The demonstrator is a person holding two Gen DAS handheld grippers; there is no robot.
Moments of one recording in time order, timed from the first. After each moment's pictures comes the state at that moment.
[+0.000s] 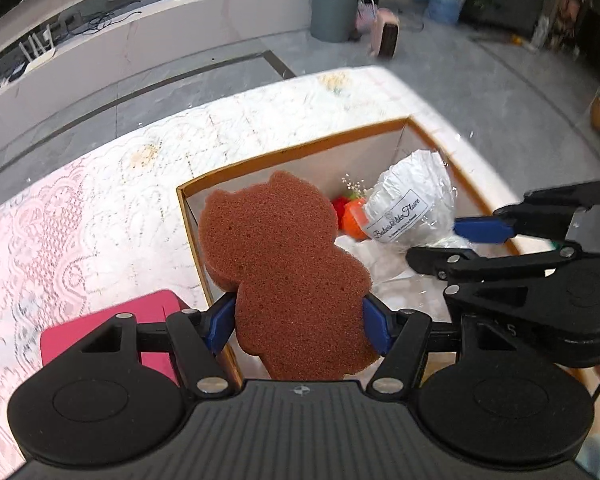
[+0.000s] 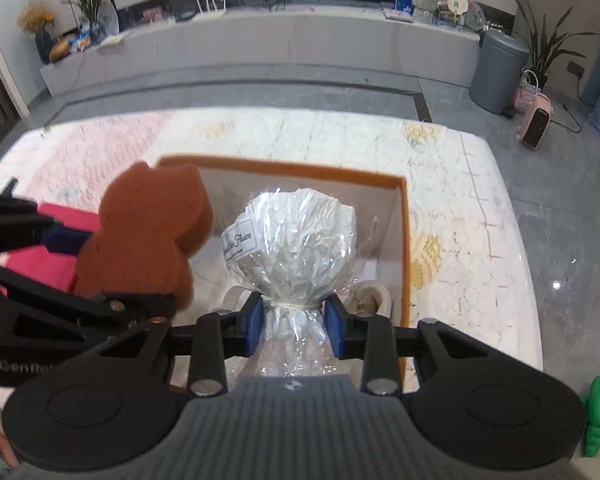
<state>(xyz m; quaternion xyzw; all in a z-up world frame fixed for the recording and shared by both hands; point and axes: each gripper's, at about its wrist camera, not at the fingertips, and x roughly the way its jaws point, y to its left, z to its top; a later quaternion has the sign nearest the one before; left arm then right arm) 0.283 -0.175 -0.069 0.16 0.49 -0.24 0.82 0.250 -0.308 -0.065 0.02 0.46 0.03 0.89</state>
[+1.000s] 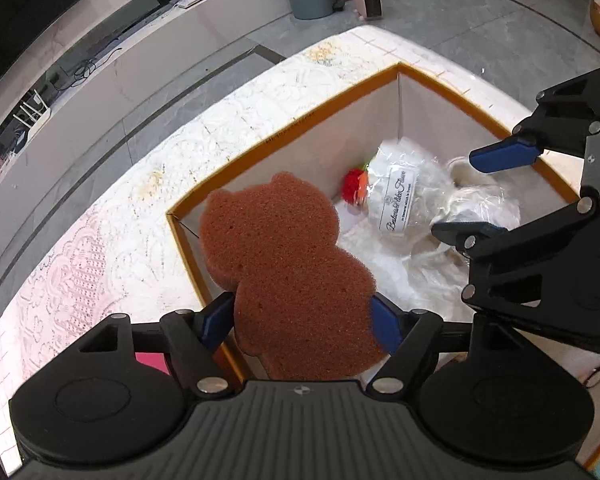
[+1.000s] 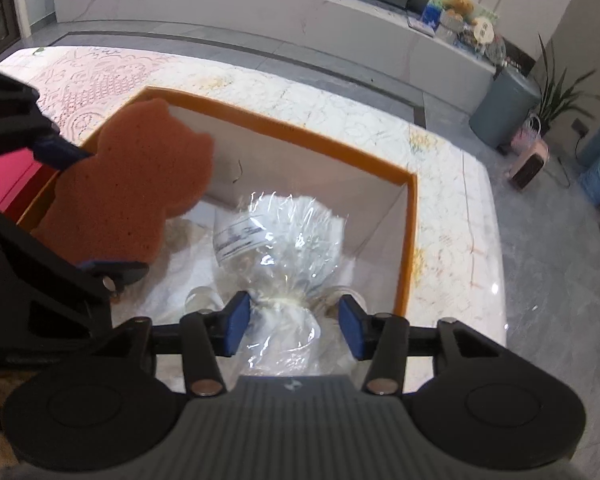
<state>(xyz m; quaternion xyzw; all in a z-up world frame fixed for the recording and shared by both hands) 0.274 -0.204 -0.085 0.29 0.46 -0.23 0.81 0.260 -0.292 -0.095 -0.11 0.47 0.03 0.87</state>
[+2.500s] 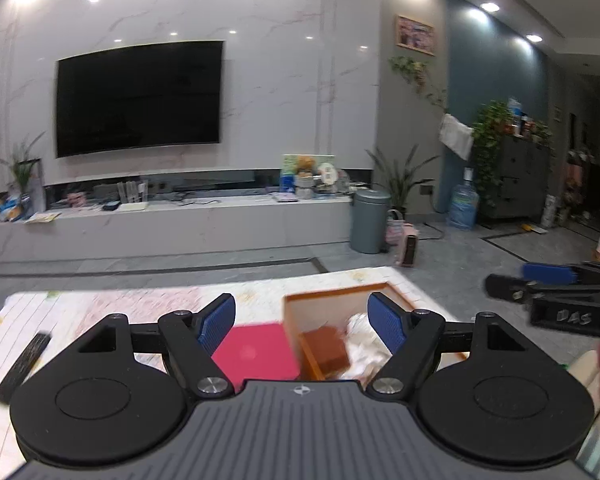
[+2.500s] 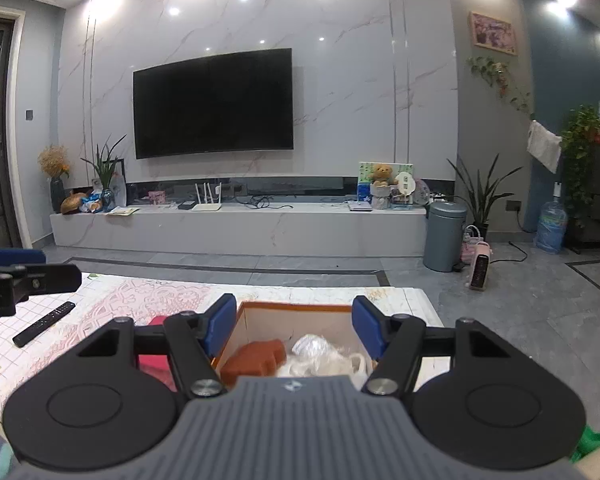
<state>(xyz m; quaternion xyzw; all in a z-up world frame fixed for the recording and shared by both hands) 0.069 -0.044 0.040 0.03 0.18 -0.19 0.96 -0.015 -0.243 0.045 0.03 0.16 -0.03 0.99</state>
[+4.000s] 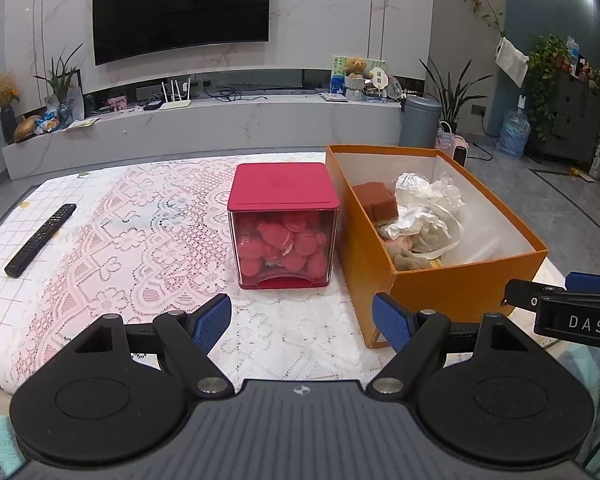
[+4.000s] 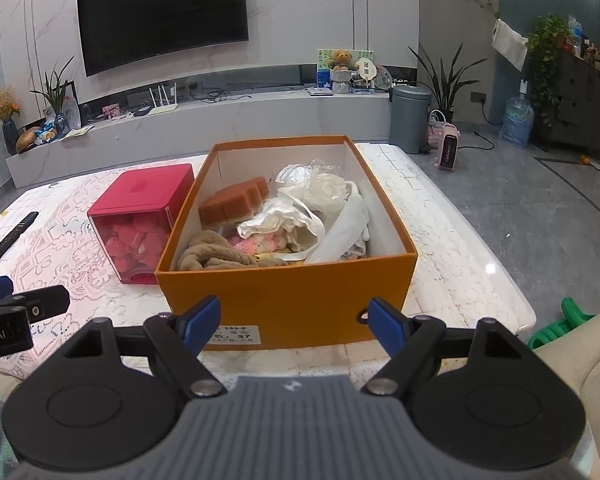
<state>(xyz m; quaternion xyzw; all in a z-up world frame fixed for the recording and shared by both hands) 0.039 -0.038 -0.051 0.04 0.31 -0.12 0.94 -0.029 -0.202 -0.069 0.07 0.31 -0.09 0.94</state>
